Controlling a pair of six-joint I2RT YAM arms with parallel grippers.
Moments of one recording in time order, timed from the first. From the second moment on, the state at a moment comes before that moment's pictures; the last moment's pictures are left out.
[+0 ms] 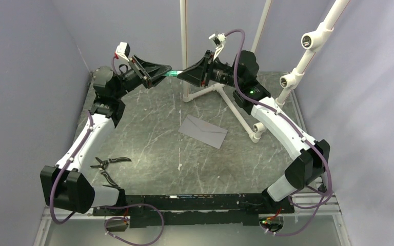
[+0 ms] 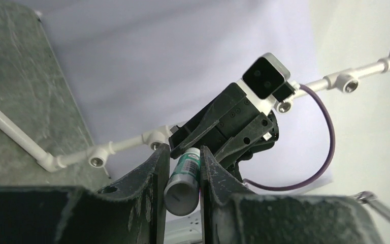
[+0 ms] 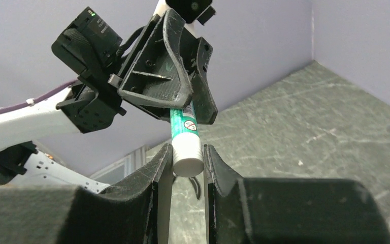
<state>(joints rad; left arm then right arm) -0.22 1.30 1.19 0.38 0.72 -1.39 0.56 1.55 1.55 0.21 -0.73 0.55</state>
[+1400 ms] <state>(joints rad) -0.18 1.26 0.94 0.35 0.76 -1.81 0.56 1.48 1.37 0.12 -0.64 0.68</state>
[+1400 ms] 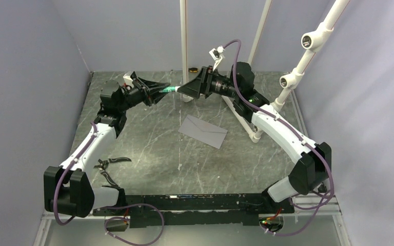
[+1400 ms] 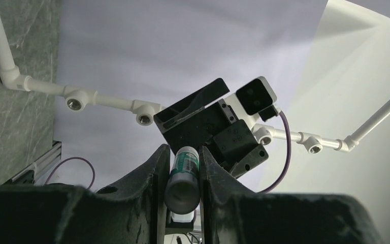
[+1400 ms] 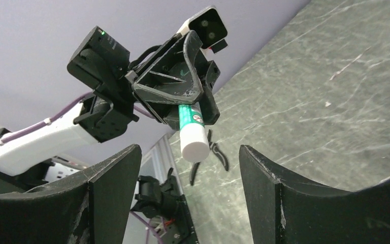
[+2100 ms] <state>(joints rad) -0.18 1.23 0.95 0.32 0.76 -1.79 0.55 1.56 1.38 0.23 -0.75 0.88</state>
